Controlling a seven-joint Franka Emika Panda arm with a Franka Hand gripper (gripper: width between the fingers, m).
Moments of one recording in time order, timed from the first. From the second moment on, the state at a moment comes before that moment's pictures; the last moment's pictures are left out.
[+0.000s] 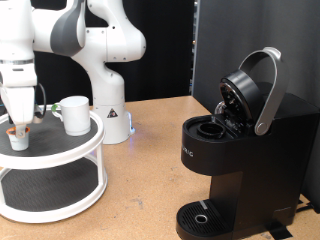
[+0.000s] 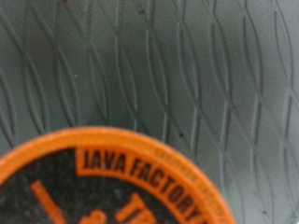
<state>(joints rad) -0.17 -0.37 -0.59 -2.71 -0.38 2.51 -1.45</state>
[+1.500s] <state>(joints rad) -0.16 -0.38 -0.59 -2.67 -0.26 2.41 -1.51</state>
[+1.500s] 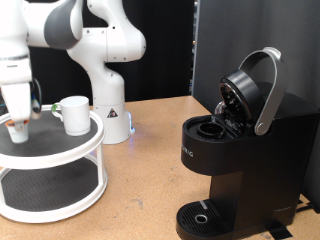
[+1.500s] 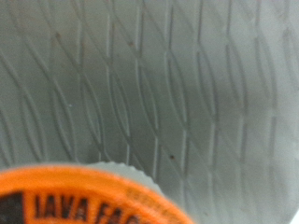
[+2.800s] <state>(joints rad) -0.07 -0.51 -0.43 -2.55 0.06 2.11 -1.24</state>
